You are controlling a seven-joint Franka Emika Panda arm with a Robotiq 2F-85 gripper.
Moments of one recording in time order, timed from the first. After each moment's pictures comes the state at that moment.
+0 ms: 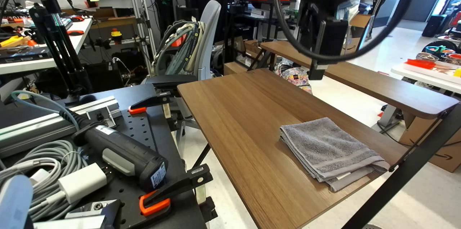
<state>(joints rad) -0.06 0.29 -0.09 -2.17 0.32 2.59 0.12</state>
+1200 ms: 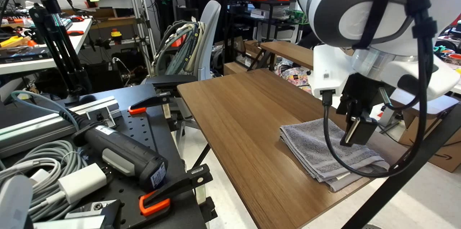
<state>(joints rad) -0.17 0.88 -0.03 -1.62 0.41 2.59 0.20</state>
